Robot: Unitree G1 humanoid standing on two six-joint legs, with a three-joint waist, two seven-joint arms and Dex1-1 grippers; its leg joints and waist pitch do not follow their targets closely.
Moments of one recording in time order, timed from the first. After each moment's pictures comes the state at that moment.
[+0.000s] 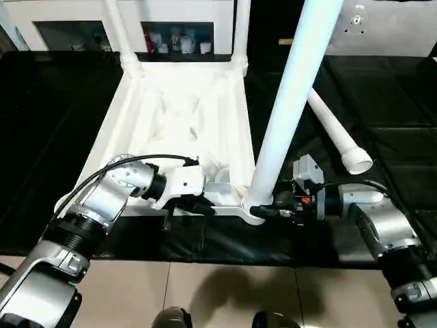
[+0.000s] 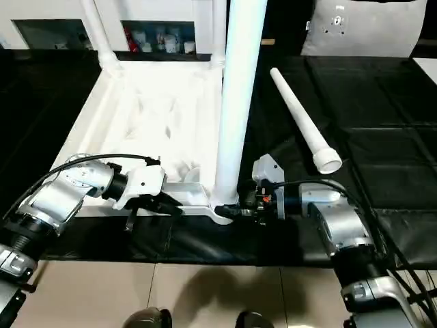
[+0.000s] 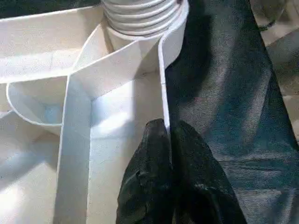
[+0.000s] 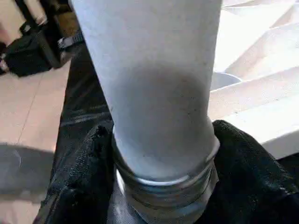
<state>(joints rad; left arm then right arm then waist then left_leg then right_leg) -0.63 0.49 -0.40 0.45 0.01 0.00 -1.31 -0.43 -0.43 0.16 0.38 0.27 0.15 1.23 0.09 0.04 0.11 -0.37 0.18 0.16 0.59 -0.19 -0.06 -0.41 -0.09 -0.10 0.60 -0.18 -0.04</state>
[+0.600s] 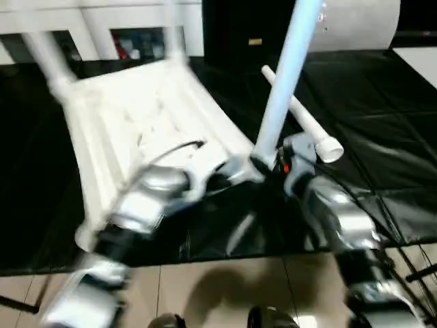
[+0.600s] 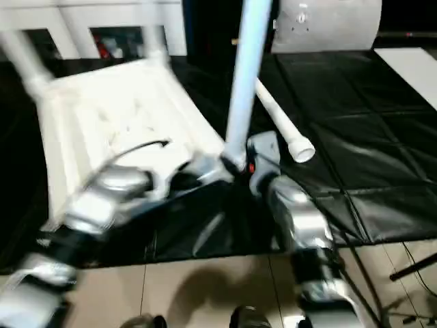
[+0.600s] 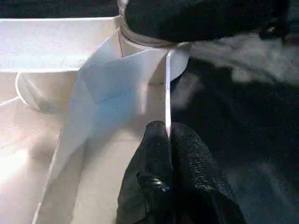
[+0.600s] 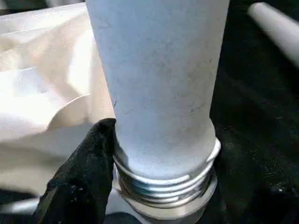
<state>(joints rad) -0.62 0.11 -0.26 0.37 0.08 0.47 -0.69 -0.51 -0.09 -0.03 0.41 0.11 0.30 0.31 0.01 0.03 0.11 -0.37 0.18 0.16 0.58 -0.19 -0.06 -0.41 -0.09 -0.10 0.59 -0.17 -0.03</state>
